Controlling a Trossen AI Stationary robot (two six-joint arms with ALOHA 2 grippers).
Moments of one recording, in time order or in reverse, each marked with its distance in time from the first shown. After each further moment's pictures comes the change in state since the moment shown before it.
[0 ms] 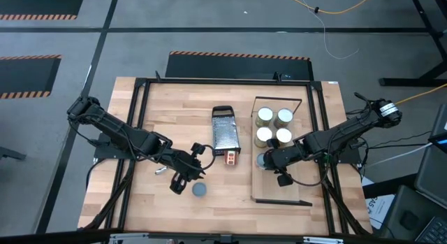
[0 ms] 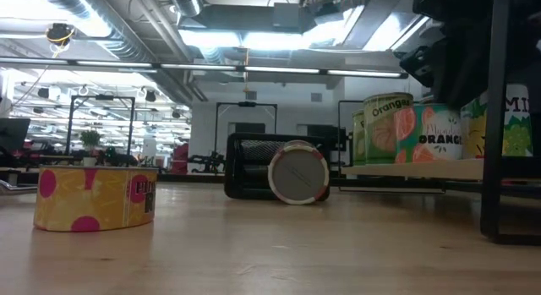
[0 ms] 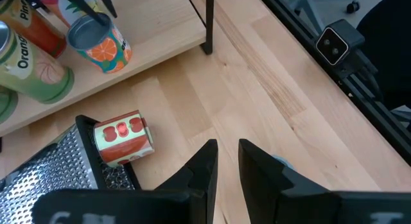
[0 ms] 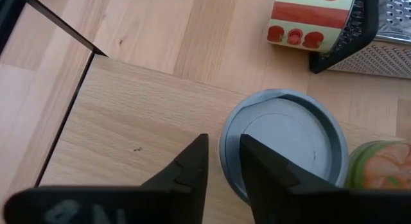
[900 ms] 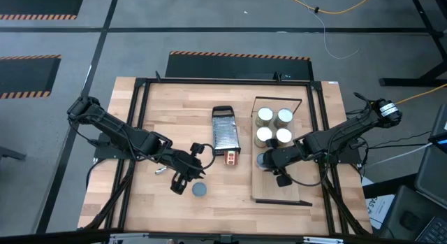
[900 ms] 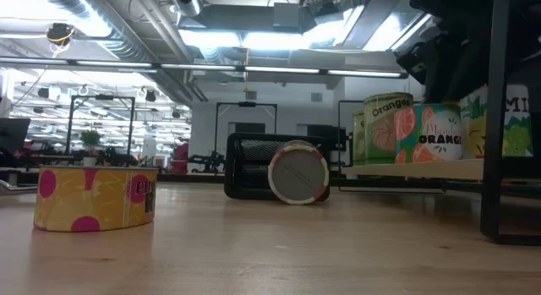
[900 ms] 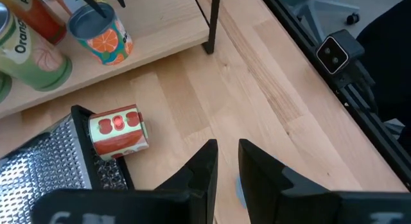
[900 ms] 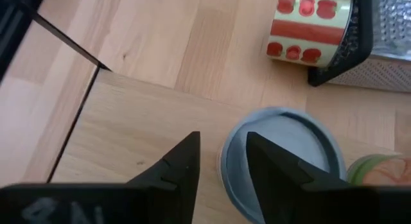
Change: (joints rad) left arm 0.000 0.000 0.000 0.000 0.000 -0.076; right arm 0.000 0.000 0.000 0.039 -0.001 -0.007
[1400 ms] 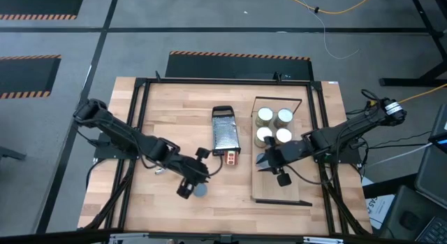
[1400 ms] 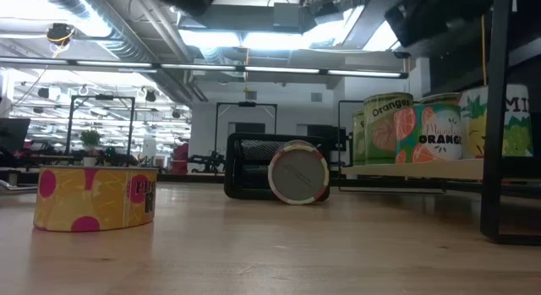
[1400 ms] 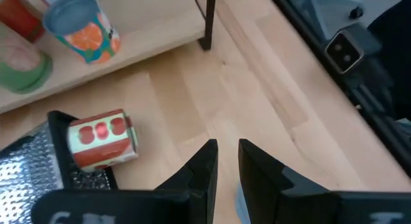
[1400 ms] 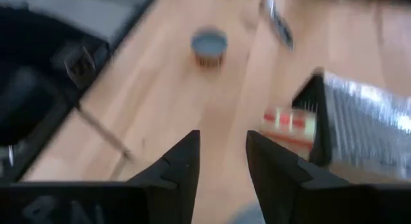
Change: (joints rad) left arm -0.004 0.101 0.000 0.080 -0.005 -0.001; right arm 0.000 -0.096 0.002 0.206 0.000 -0.080
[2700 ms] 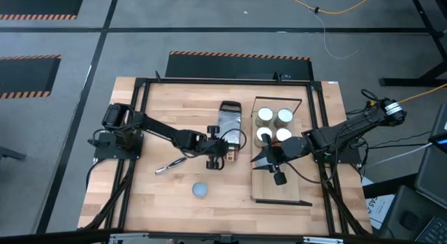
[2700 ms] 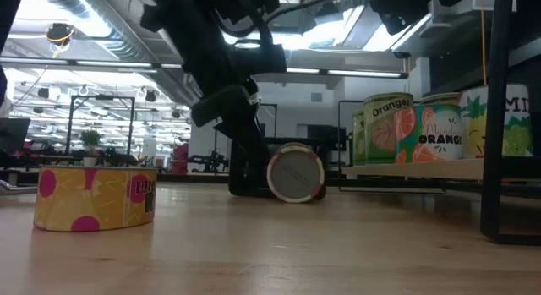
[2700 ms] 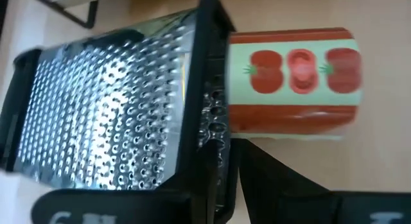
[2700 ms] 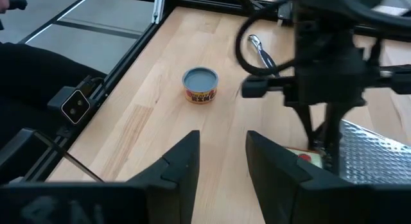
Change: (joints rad) left arm 0.289 0.324 0.000 0.132 -0.289 0.008; right arm -0.021 0.007 -0.001 0.154 0.009 0.000
